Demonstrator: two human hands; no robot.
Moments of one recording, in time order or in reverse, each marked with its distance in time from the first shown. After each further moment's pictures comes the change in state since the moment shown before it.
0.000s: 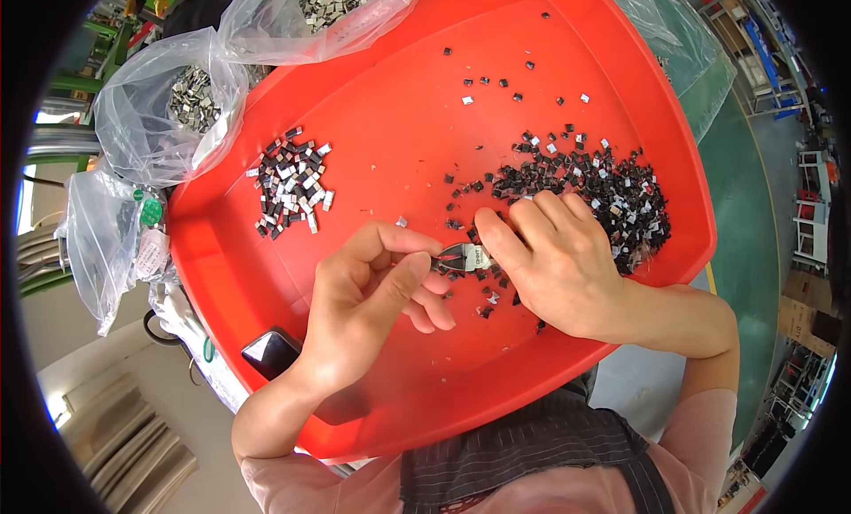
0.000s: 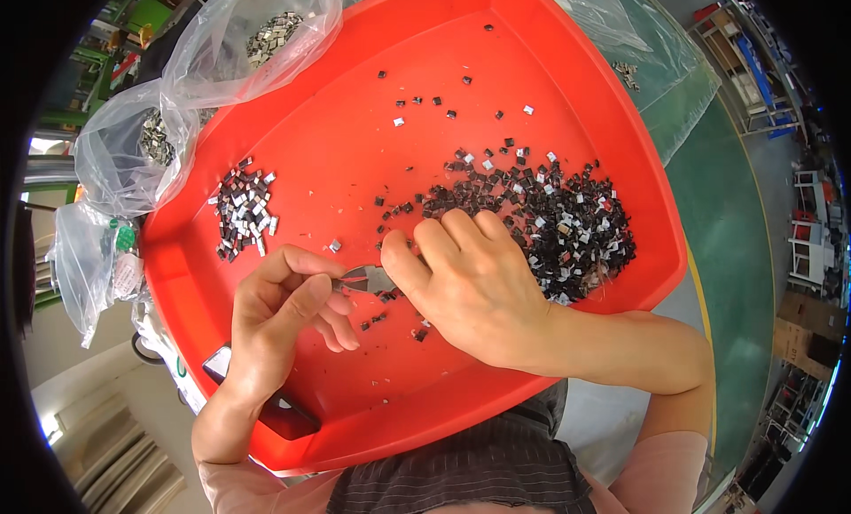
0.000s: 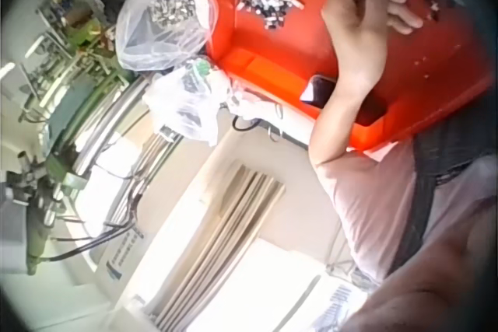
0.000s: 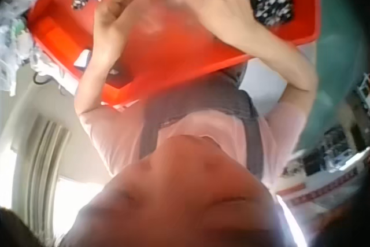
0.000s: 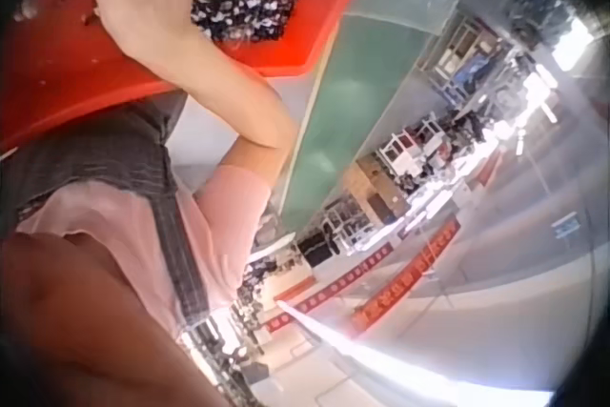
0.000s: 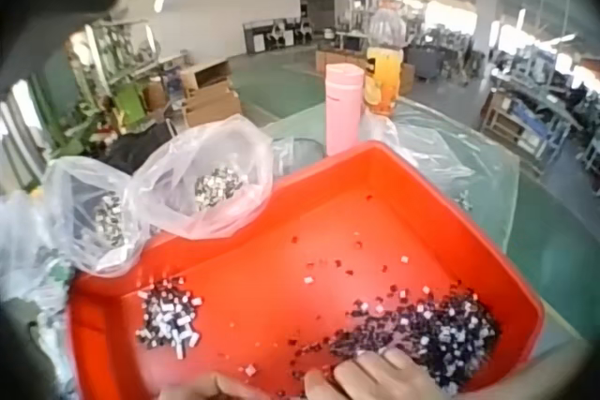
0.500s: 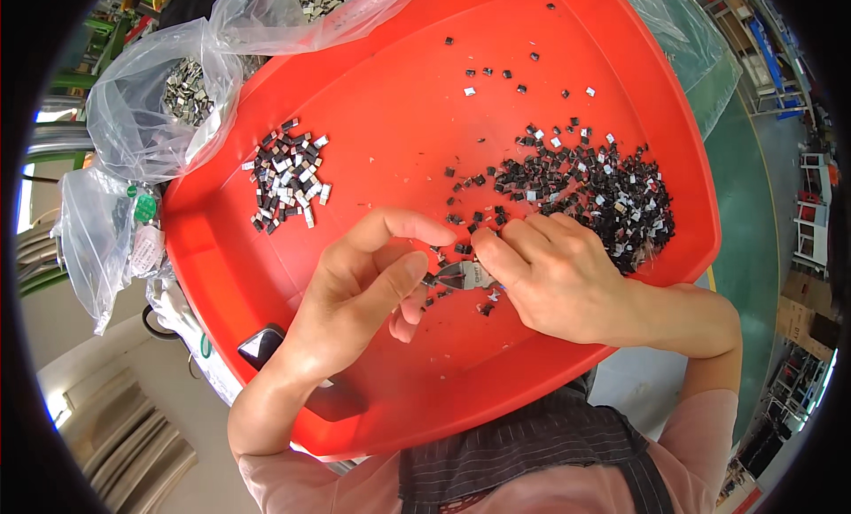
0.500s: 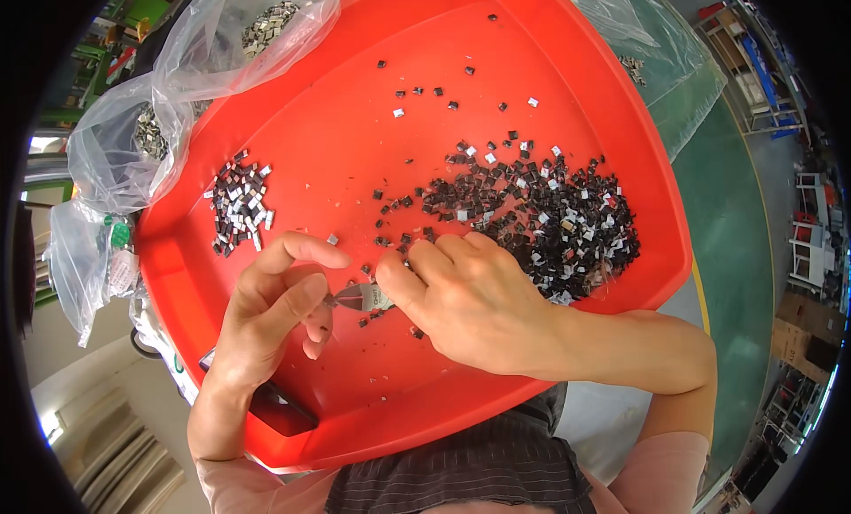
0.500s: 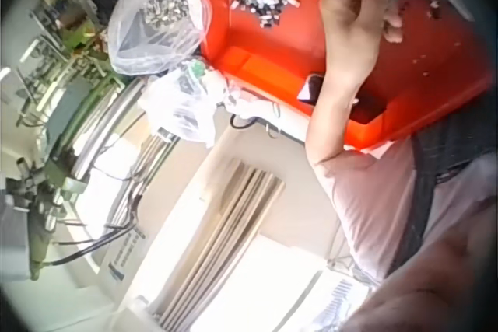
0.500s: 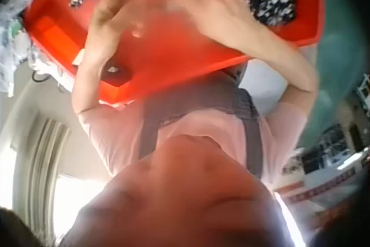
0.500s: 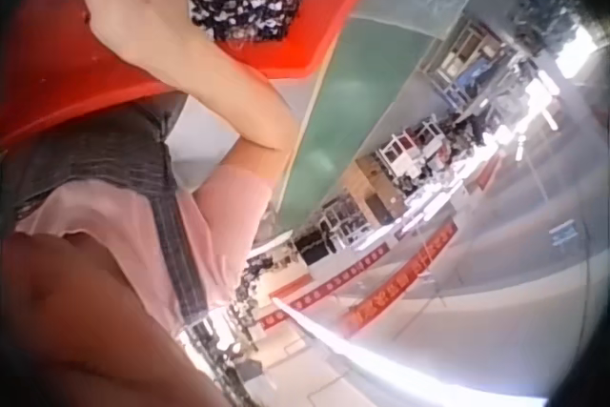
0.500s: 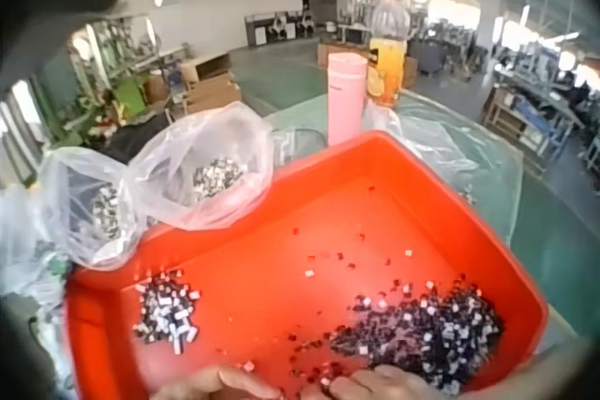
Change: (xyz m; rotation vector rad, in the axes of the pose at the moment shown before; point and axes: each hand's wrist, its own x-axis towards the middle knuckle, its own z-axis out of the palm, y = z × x) left_hand 0.006 0.008 -0.001 0.040 -0.046 -0.129; right_hand -0.004 0.000 0.003 0.179 -0.081 -0.053
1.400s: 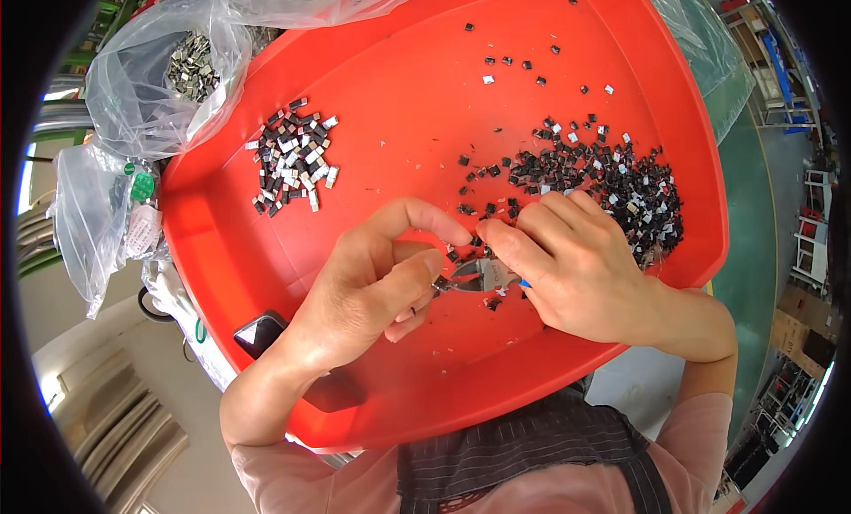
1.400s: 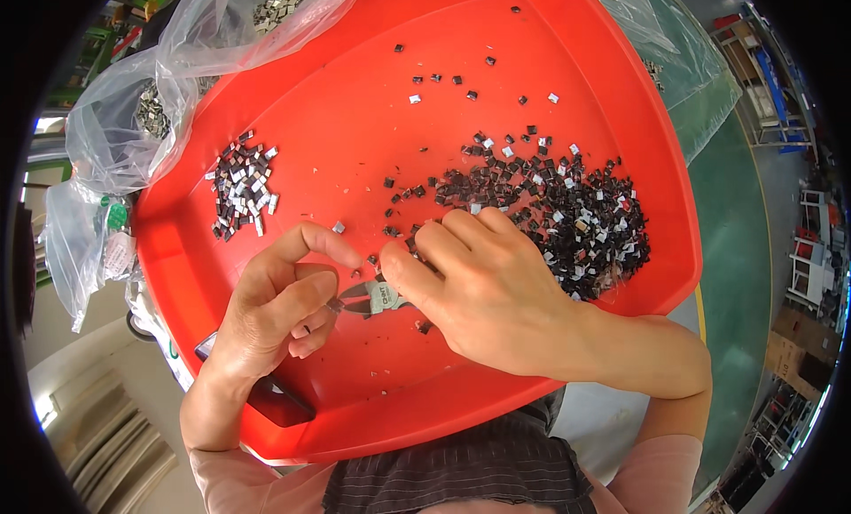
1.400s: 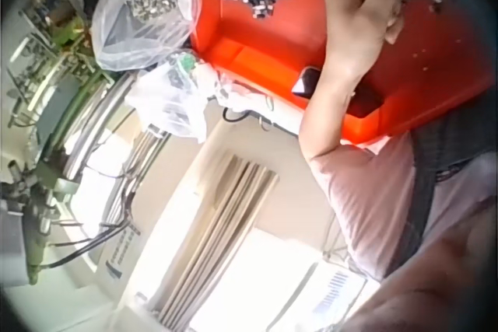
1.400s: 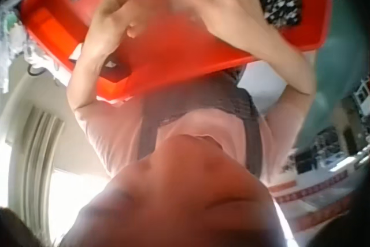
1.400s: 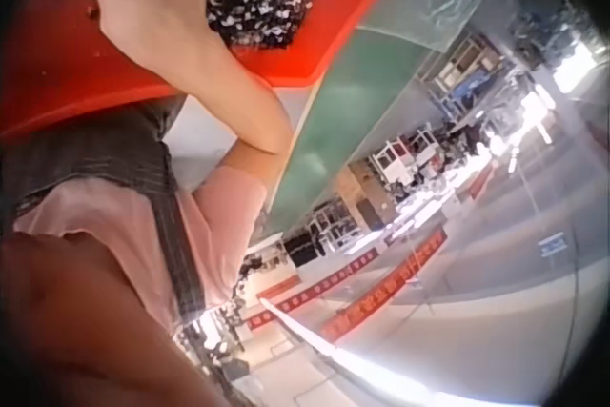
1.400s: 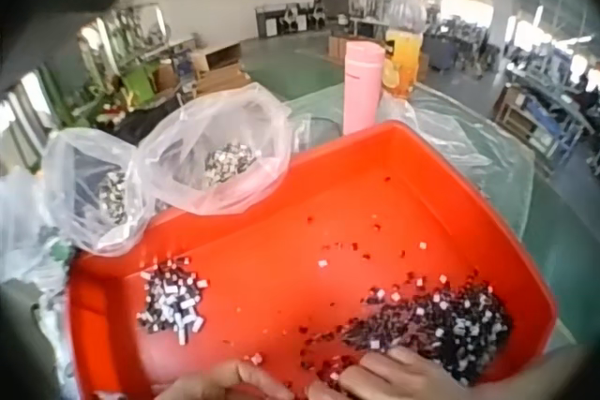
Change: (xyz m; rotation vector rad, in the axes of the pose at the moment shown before) left_hand 0.002 0.002 -0.007 -0.160 -0.137 -0.087; right_hand 0.007 0.002 -0.012 0.047 -0.036 -0.003
